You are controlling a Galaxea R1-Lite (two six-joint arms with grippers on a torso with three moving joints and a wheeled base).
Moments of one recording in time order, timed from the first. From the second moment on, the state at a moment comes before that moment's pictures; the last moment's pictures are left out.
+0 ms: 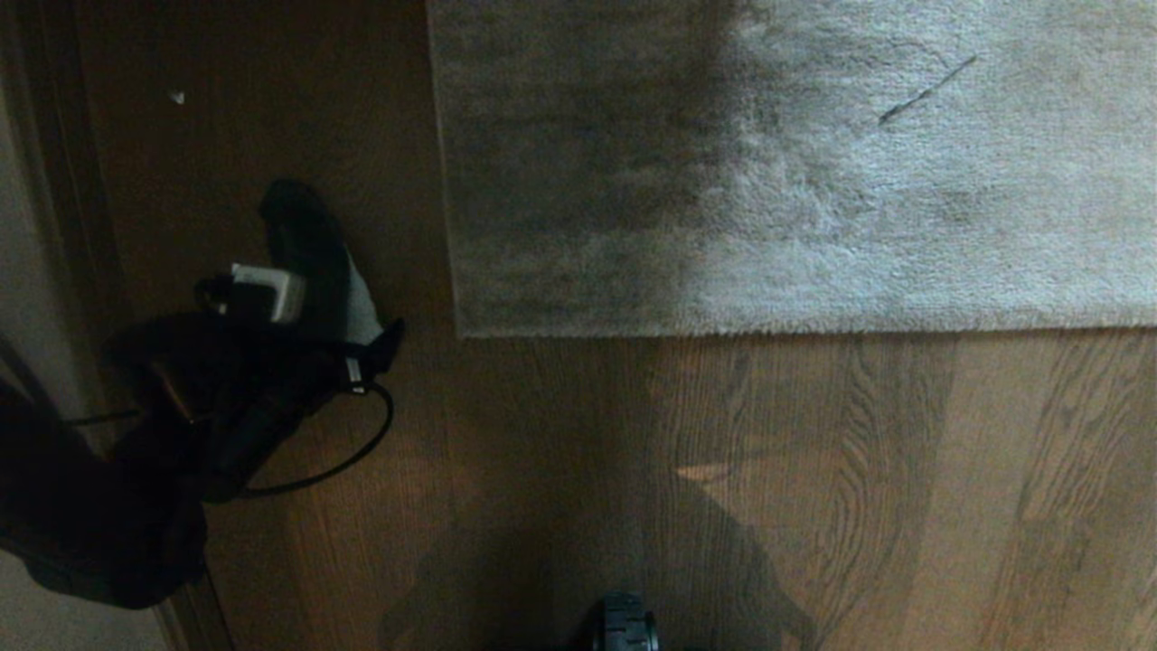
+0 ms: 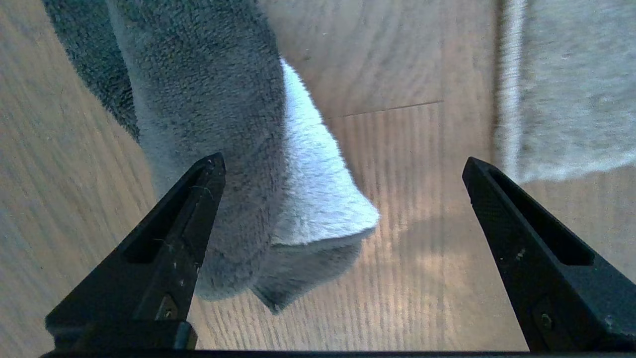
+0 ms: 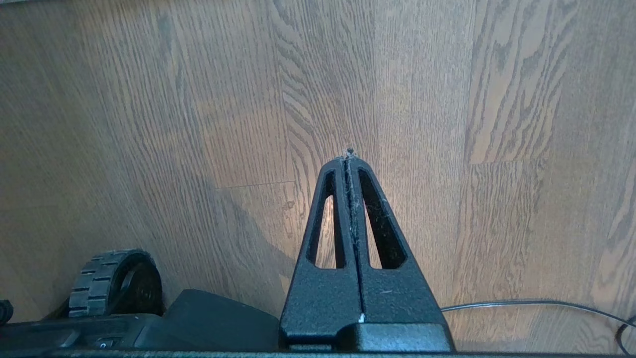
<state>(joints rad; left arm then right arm) -0.14 1.87 -0.50 -1.39 0.05 0.08 0.01 0.00 0.00 -0.01 -0.06 0.07</state>
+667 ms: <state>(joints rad) -0.06 1.94 -0.52 -1.51 0.02 0.10 0.01 0.00 0.00 -0.01 -0.06 0.07</state>
